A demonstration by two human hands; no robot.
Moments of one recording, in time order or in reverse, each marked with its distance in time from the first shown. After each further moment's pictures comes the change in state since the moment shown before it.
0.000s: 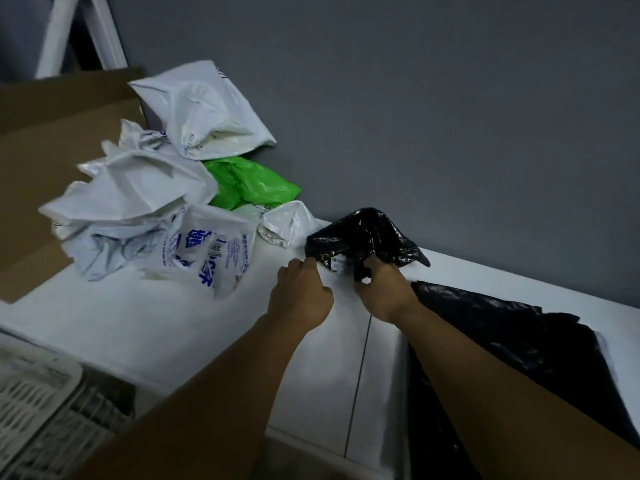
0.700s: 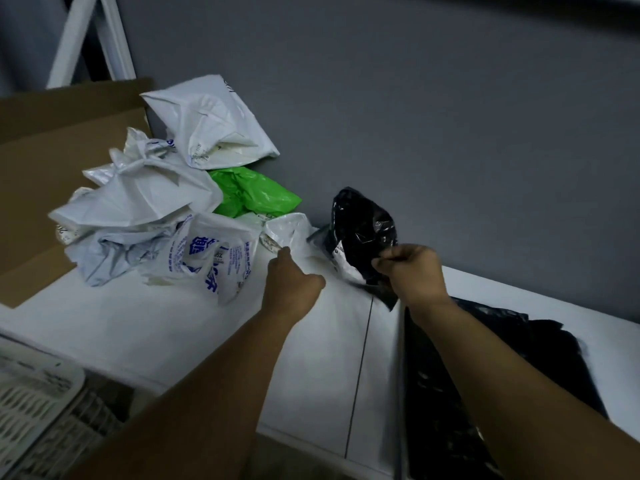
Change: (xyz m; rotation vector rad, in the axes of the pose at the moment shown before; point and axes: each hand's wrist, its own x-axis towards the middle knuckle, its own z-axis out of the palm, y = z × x) left_hand -0.001 -0.005 -0.033 -0.593 0.066 -0.197; right_hand -0.018 -0.022 -0.044 0.687 0.284 0.130
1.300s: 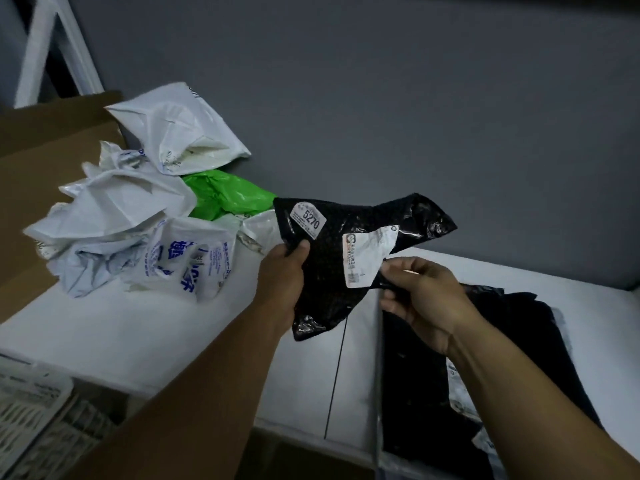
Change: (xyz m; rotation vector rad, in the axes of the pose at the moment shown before) left_hand -0.023 0.023 0.029 -0.605 -0.056 -0.040; right_hand -0.062 0.000 -0.071 0.510 -0.198 0.228
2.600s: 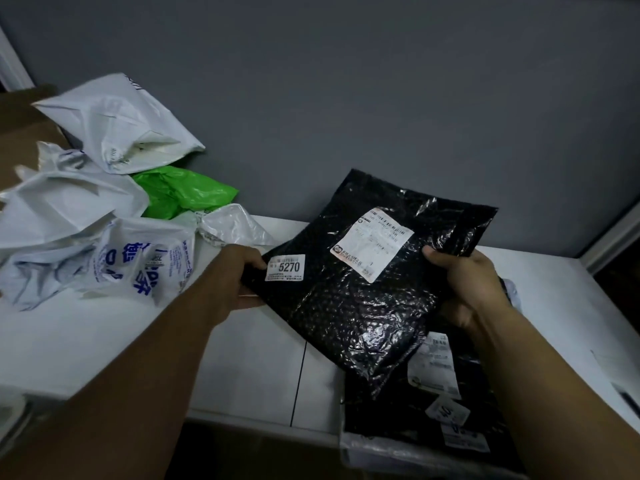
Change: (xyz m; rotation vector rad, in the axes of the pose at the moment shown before) left_hand 0.010 0.002 -0.014 0.239 -0.146 -0.327; right_hand 0.004 -0.009 -0.102 0.262 0.307 -0.068
